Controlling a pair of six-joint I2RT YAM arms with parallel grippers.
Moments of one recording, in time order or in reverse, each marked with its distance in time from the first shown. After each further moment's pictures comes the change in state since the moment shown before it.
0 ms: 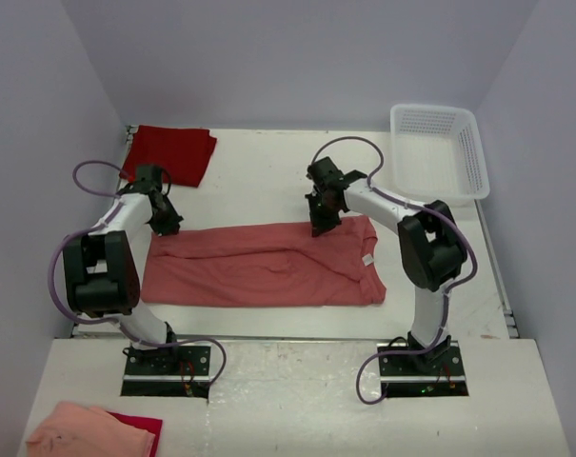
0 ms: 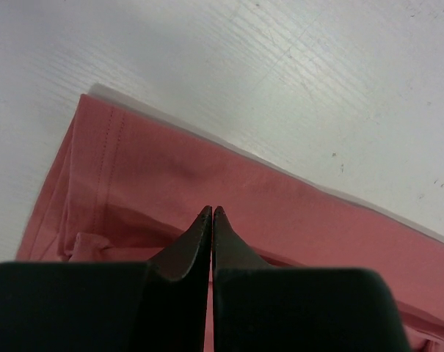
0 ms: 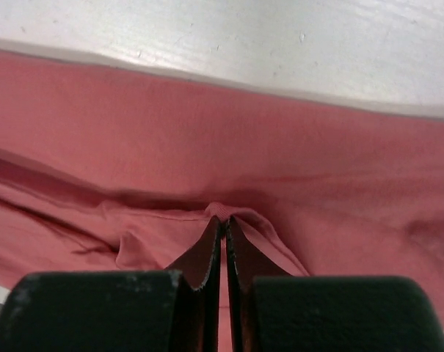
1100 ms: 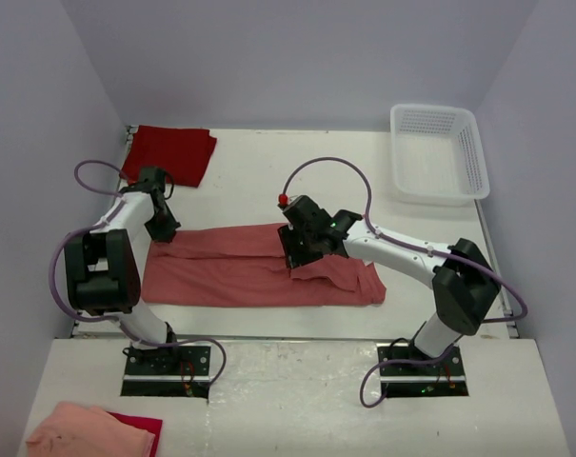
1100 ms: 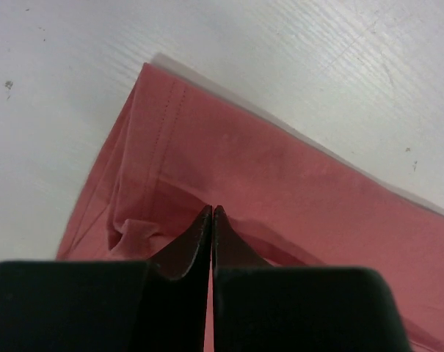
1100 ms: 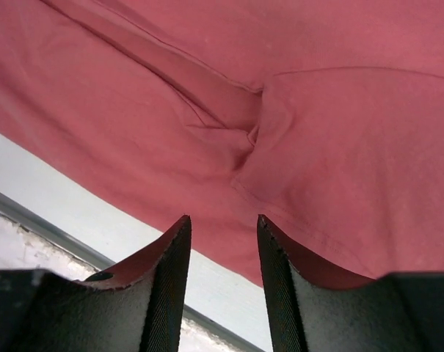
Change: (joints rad) left arm -0.014 0.012 0.006 -0.093 -0.118 0.014; right arm 0.327 -0.344 -0.269 0.098 0.108 0.075
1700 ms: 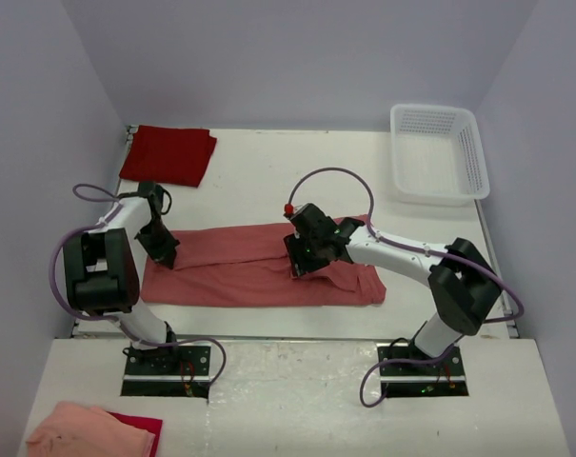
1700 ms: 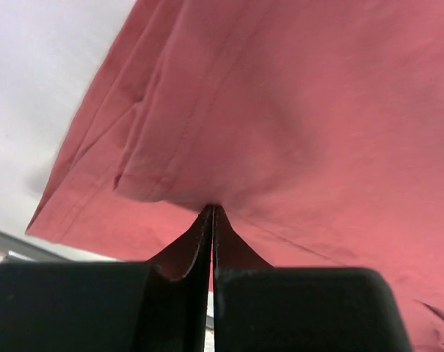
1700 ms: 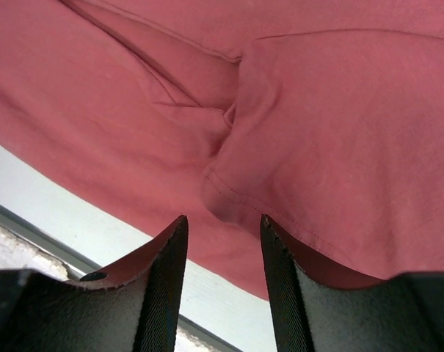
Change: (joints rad) left arm 0.037 -0.001 -0.049 -0.222 0.052 -0.113; right arm -0.022 -0.006 -0.114 0.078 -0.049 -0.036
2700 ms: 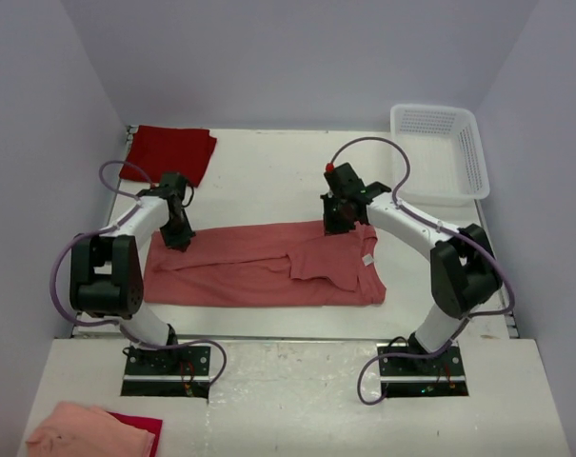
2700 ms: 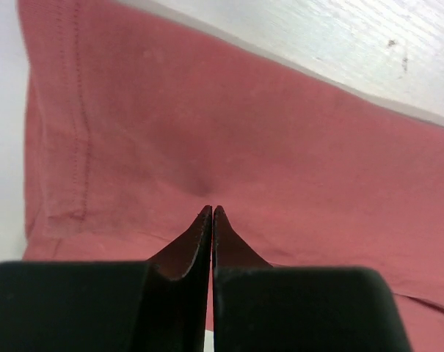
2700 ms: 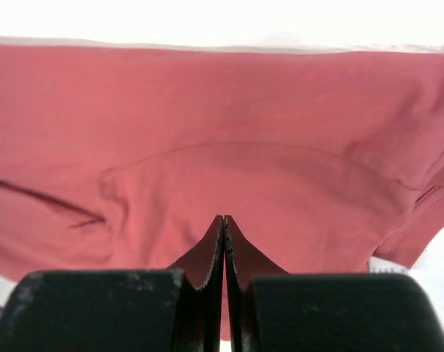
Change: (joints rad) left arm -0.171 -0.029 0.009 0.161 -0.045 0.125; right arm -0.297 0.058 0.150 -0.088 0.027 0.024
